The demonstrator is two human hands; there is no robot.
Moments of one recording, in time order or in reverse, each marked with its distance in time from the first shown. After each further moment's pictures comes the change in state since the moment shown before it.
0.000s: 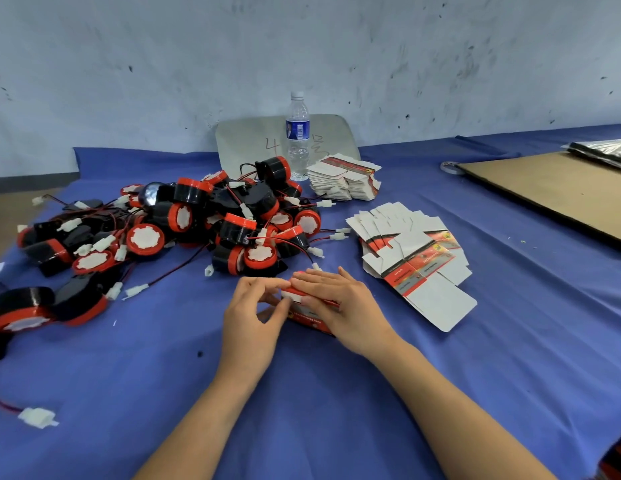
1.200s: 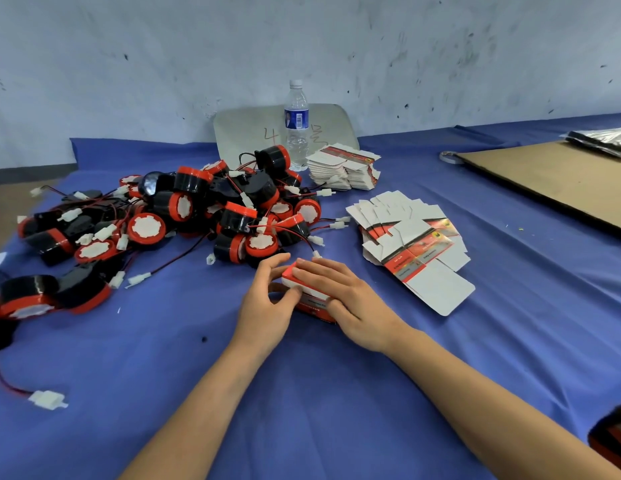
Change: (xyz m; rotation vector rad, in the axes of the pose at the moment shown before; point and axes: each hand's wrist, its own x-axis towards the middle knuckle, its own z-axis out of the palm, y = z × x) left_hand 0.006 -0.003 0.008 -0.149 -0.173 -0.217; right_hand -0.013 0.008 -0.007 -0.022 -0.149 -0.134
